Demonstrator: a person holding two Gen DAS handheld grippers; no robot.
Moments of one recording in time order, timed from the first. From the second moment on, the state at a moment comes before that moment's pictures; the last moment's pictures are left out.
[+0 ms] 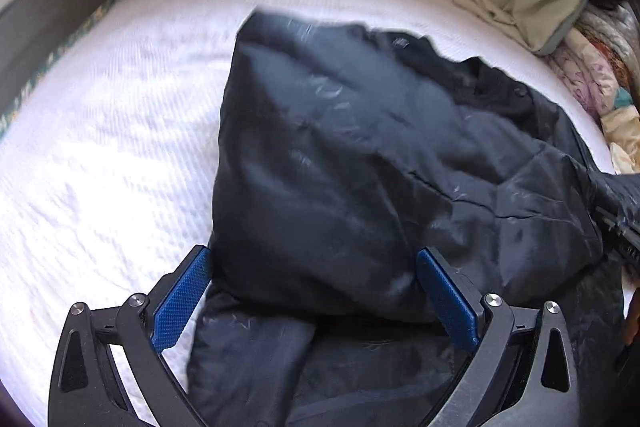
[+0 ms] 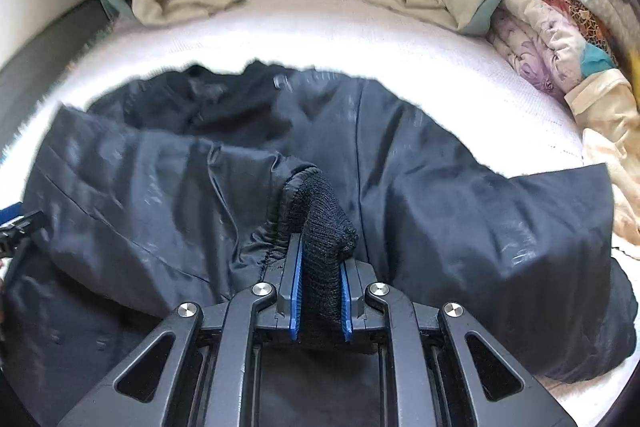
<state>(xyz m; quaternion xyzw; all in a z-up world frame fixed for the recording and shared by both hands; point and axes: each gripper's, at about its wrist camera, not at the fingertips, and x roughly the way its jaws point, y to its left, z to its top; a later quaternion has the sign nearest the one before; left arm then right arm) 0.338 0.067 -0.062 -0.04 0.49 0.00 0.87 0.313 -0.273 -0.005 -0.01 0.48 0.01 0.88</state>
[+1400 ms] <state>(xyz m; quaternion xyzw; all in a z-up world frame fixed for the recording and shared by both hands) 0.304 0.063 -0.014 -0.05 0.43 0.00 0.90 0.274 -0.307 0.043 0.19 0.44 0.06 0.88</state>
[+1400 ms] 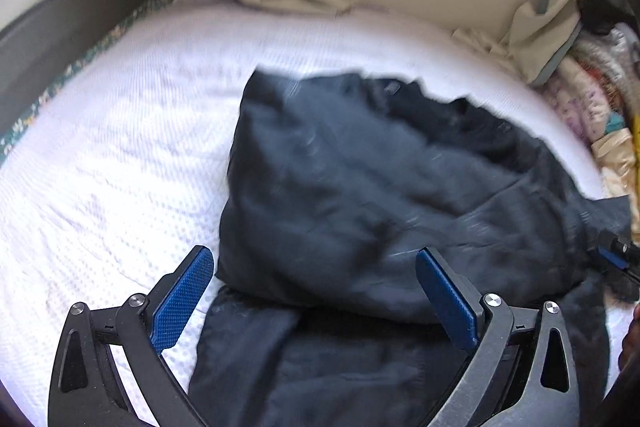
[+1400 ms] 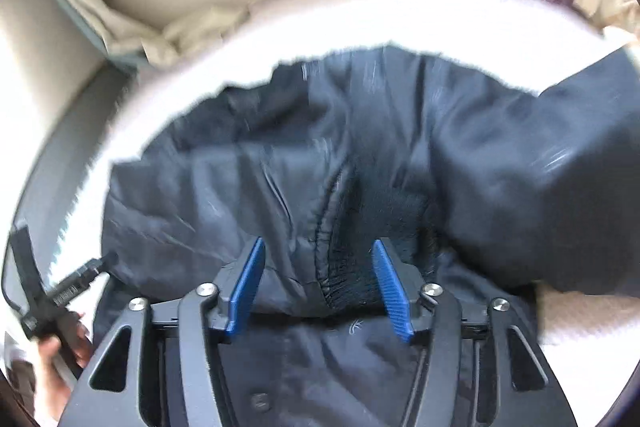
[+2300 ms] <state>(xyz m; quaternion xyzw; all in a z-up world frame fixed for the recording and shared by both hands) 0.261 0.024 -0.066 -0.04 0.52 -0.05 0.85 0.105 -0.610 -0.013 0.58 0.29 -0.25 0.72</state>
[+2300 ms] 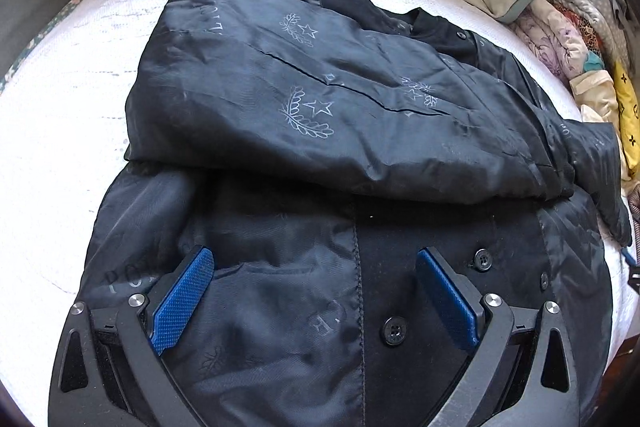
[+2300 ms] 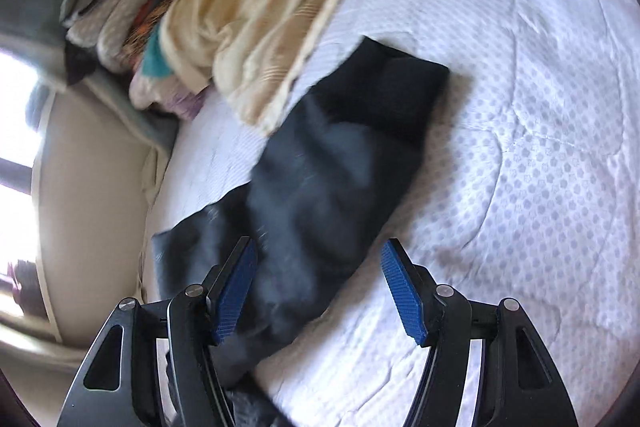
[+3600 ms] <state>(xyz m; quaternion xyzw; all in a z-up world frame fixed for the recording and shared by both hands) 0.265 0.040 0.000 -0.07 0.42 -0.03 0.91 0.201 -0.282 0.171 -0.03 0.18 -0.04 0.98</state>
